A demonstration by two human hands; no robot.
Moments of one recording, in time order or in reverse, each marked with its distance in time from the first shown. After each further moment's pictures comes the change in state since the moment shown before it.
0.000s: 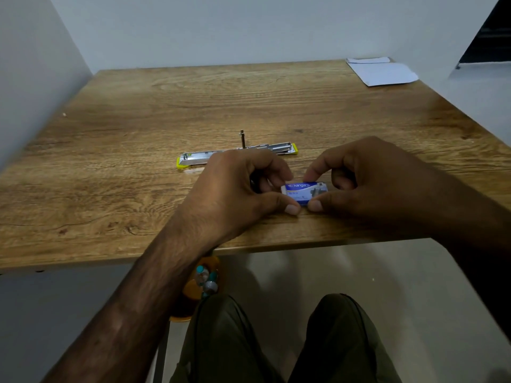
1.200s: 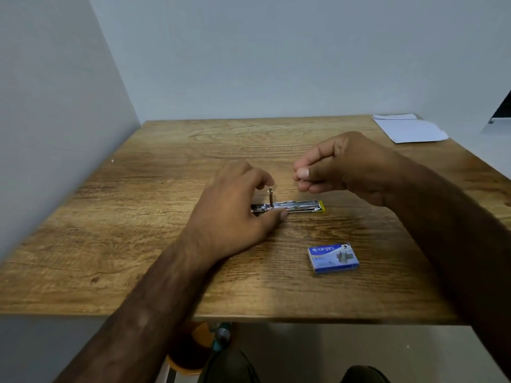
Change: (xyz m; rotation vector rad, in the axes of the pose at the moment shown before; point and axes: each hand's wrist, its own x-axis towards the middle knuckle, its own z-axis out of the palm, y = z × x) left_hand 0.040 -0.036 -0.033 0.492 0.162 0.032; right_hand 0.120 0.004 -0.016 0.823 -0.017 -0.004
